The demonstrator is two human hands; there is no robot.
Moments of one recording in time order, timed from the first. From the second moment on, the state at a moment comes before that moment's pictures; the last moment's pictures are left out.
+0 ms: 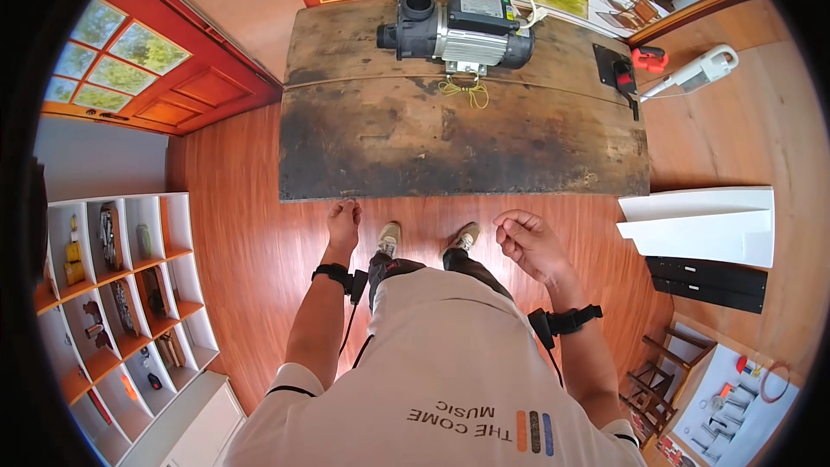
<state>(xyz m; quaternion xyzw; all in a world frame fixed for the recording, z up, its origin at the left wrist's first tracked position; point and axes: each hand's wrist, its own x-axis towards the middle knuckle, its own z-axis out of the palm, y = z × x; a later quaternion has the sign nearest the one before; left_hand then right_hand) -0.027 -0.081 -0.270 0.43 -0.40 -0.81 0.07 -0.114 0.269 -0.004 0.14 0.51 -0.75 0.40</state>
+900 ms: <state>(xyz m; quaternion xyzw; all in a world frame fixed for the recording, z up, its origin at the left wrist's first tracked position) -0.012 -0.039 -0.027 -0.15 -0.83 -0.52 -0.16 -0.054 0.161 -0.026 -0.03 0.63 -0.55 0.54</state>
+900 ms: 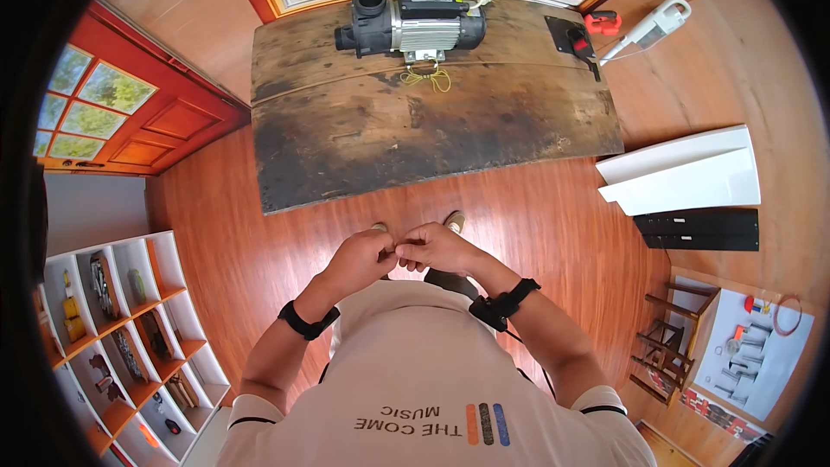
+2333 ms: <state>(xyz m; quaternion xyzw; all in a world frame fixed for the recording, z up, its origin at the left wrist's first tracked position) -0.042 0.040 -0.287 0.39 -0.19 -0.90 0.05 -0.108 0.294 -0.009 0.12 0.62 -0.59 0.50</state>
